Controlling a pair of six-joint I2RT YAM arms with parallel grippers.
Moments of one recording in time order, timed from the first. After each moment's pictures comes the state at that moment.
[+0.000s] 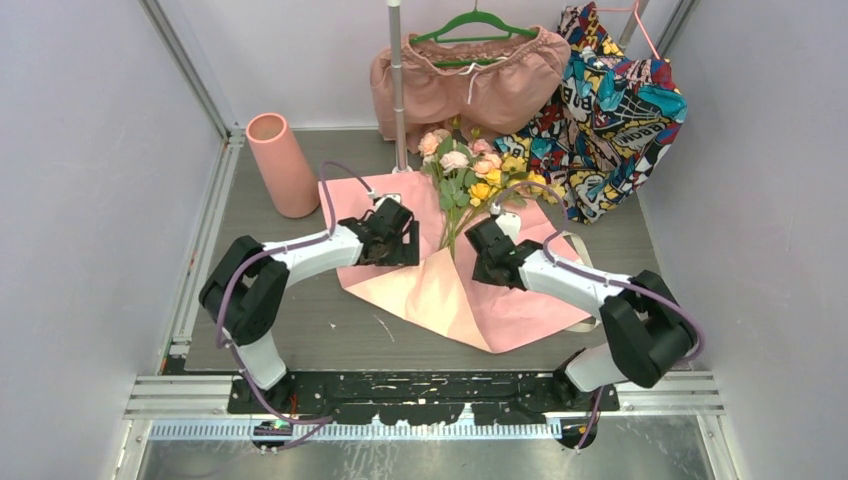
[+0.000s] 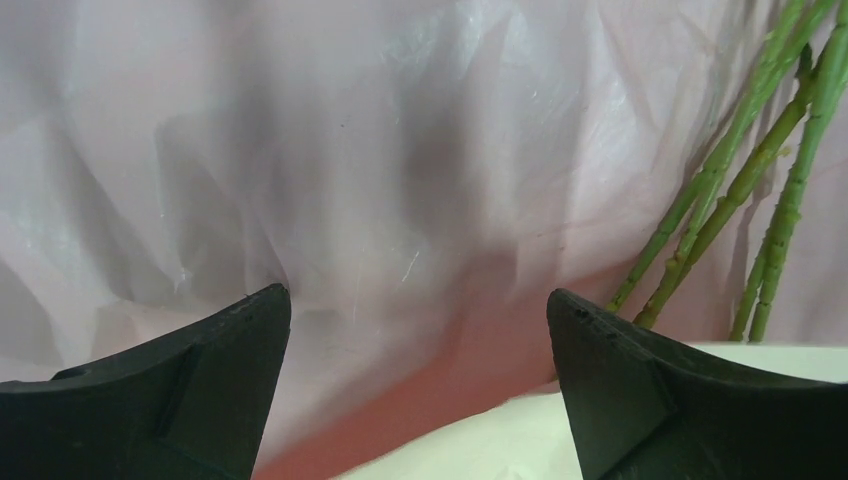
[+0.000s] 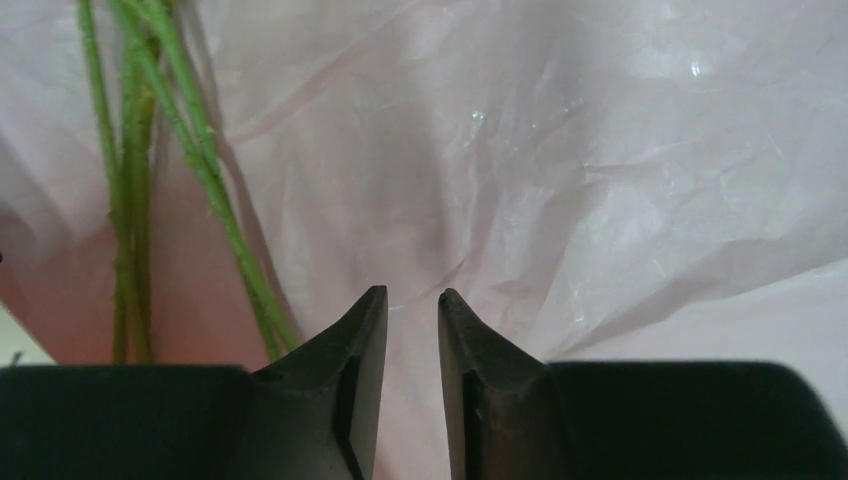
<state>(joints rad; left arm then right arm) -0.70 1.73 1.10 -0.37 -0.24 -0.61 0.64 1.41 0.78 -0.40 0.33 0.75</state>
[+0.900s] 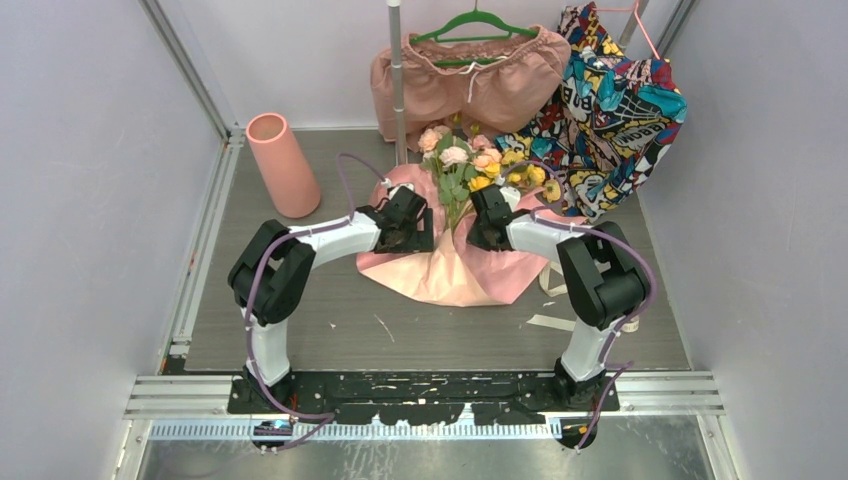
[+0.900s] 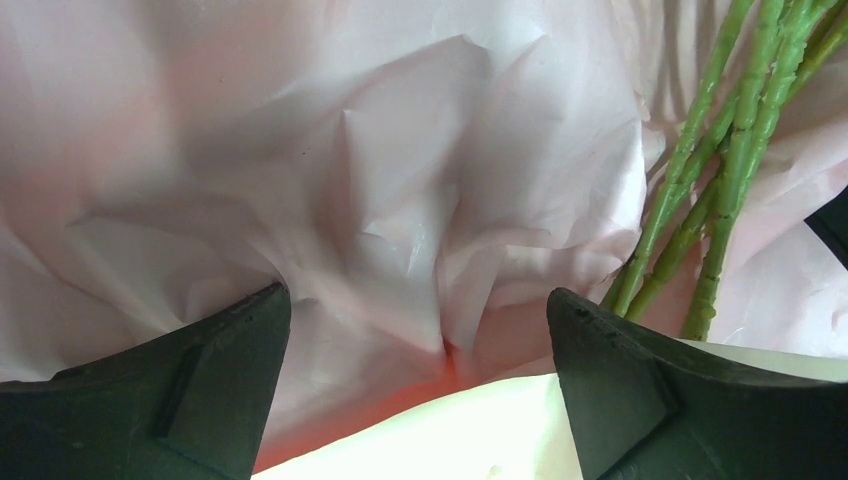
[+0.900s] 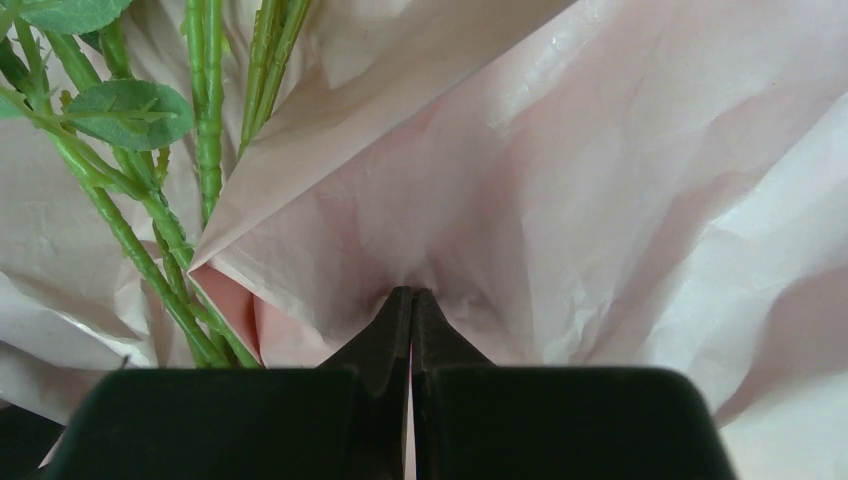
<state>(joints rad) -0.70 1.92 1.27 -0.34 -0.19 -0.63 0.44 1.78 1.00 -0.19 0.21 0.79</state>
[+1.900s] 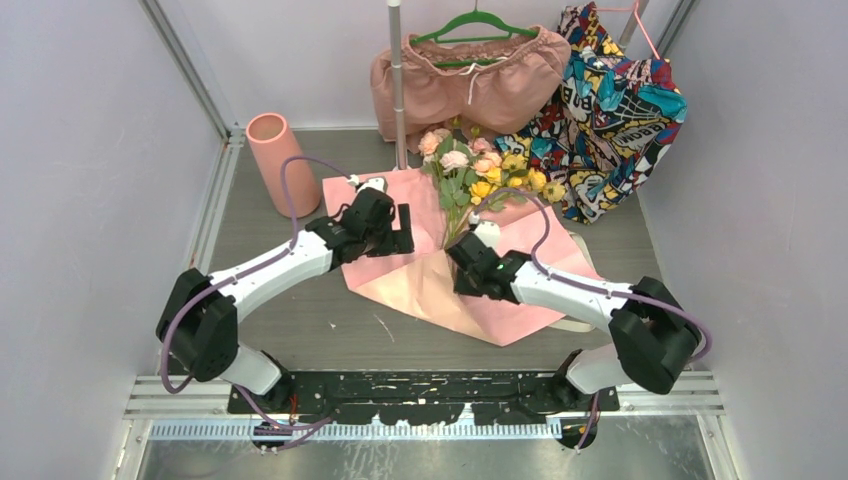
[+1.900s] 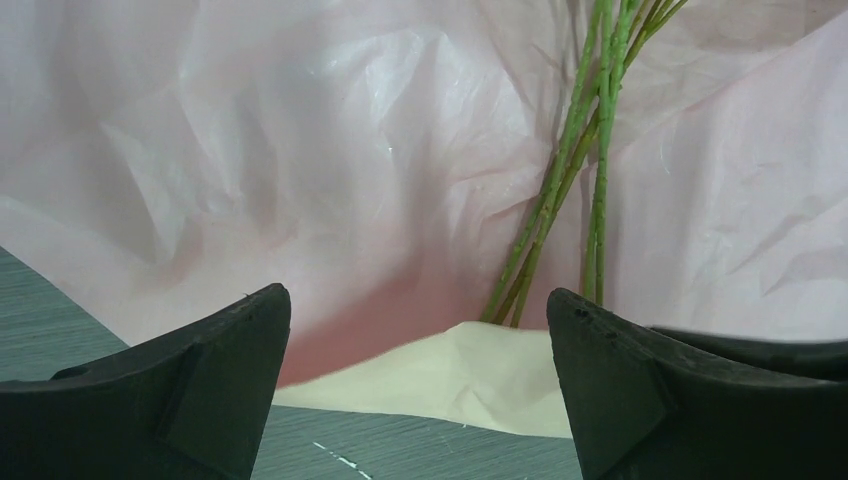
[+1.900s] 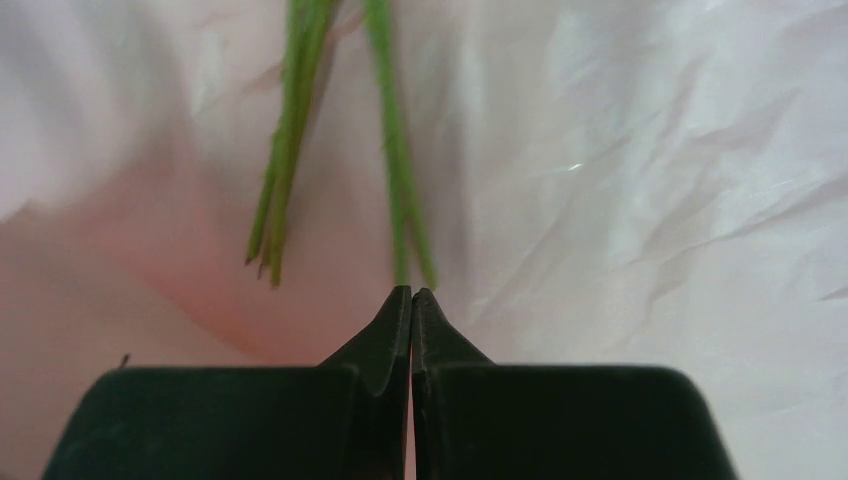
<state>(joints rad) -0.70 1.49 1.07 -0.41 -0.20 -0.65 0.77 1.40 0.80 -0.41 0.29 0.85</state>
